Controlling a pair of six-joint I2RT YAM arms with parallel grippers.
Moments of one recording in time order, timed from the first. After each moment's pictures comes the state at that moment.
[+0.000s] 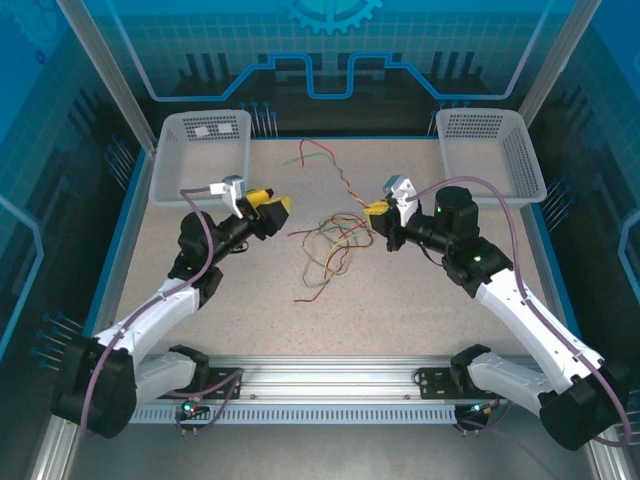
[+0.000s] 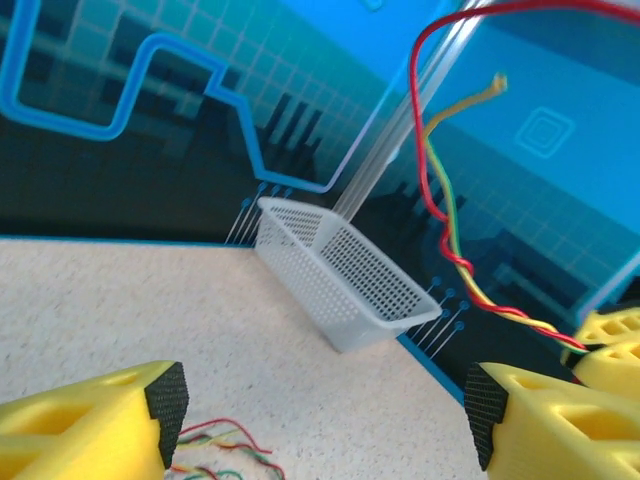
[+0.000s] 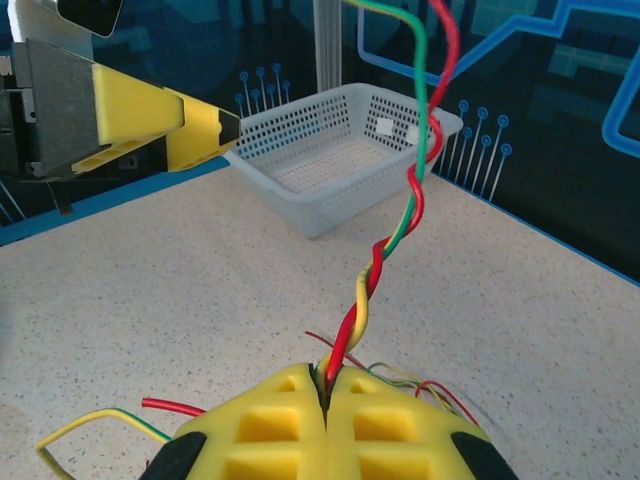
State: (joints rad) left arm -0.28 1.10 0.55 0.68 0.44 -0.57; right arm 0.44 1.02 0.90 -0.16 -0.46 -0.11
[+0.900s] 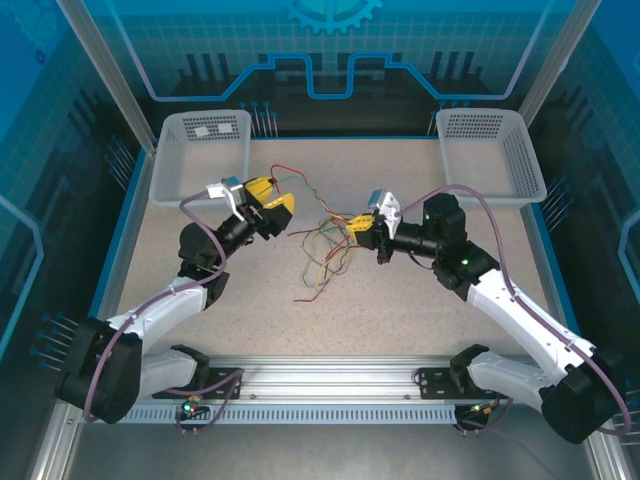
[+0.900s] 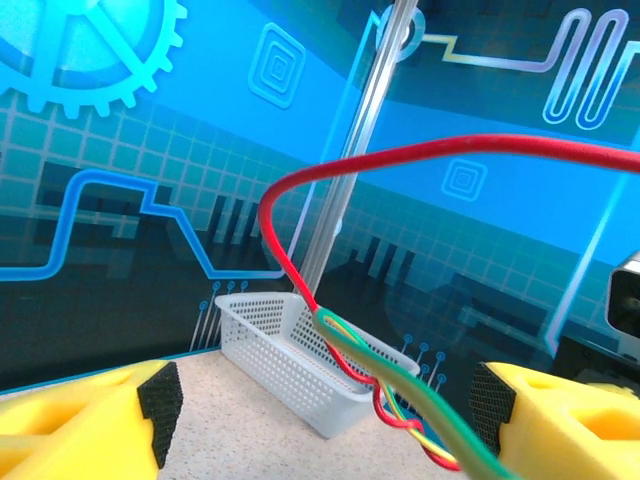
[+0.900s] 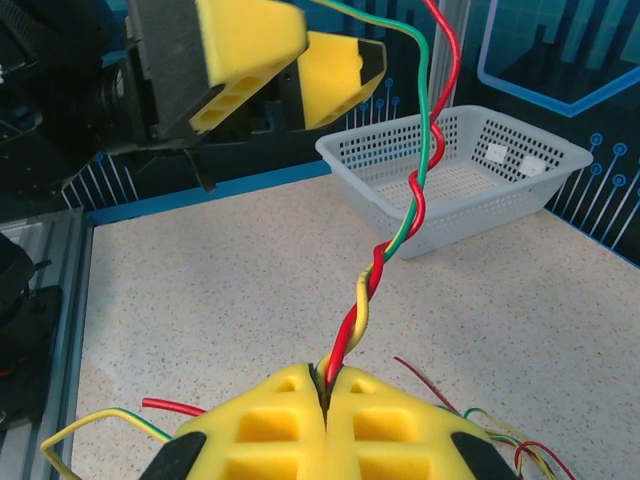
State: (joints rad) left arm -0.32 1.18 0.52 1.02 0.42 -0.50; right arm 0.50 1.05 0.84 -0.05 -0.63 -0.15
